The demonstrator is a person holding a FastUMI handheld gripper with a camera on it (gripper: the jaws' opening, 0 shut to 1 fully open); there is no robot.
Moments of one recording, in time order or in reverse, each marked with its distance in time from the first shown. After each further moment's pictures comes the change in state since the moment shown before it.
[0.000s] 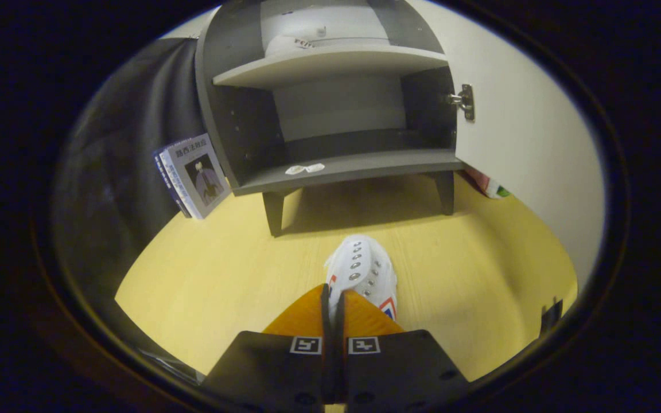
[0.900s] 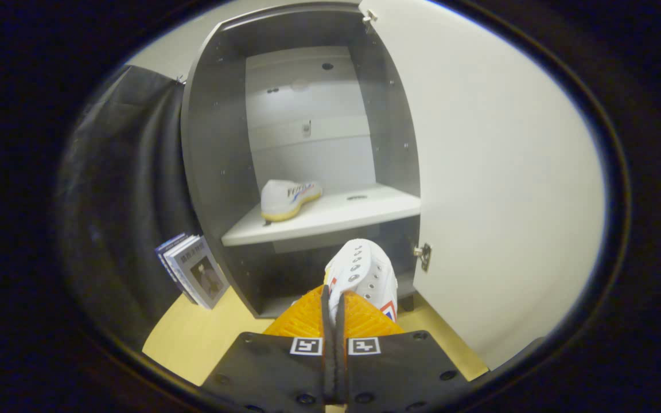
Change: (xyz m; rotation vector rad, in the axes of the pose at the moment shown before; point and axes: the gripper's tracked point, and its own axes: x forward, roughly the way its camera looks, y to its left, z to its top) arm -0.112 0.006 0.231 0.060 -0.396 -0.122
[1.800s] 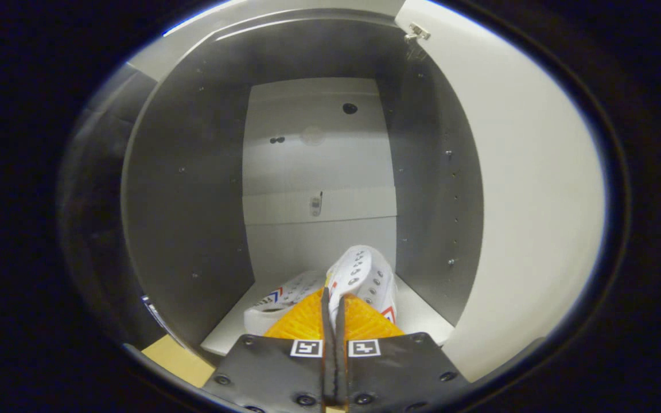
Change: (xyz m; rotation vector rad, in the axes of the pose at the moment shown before) arm 0.147 0.021 0.150 -0.087 -0.202 0.089
